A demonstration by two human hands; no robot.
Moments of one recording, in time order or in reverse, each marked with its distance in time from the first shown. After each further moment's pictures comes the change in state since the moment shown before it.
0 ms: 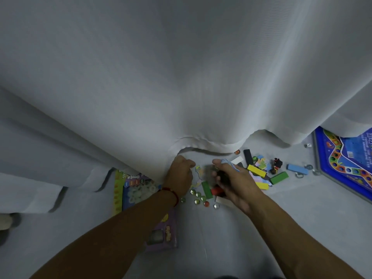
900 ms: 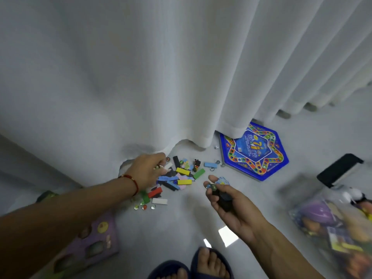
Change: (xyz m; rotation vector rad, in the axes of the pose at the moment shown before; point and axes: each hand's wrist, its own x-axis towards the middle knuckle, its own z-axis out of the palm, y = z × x) left_hand -0.013 0.139 -0.058 0.092 -0.206 0.202; right_hand -0.172 -0.039 -0.112 0.451 0.063 -0.038
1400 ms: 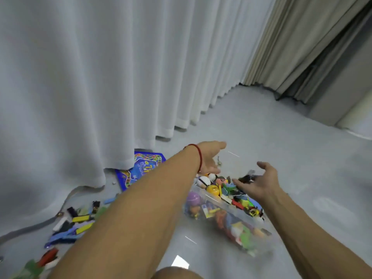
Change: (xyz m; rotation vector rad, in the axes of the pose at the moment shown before) left_hand -0.081 0.472 0.002 -0.950 -0.900 0.007; right_hand -0.260 -0.193 -0.169 0.493 0.457 -0.685
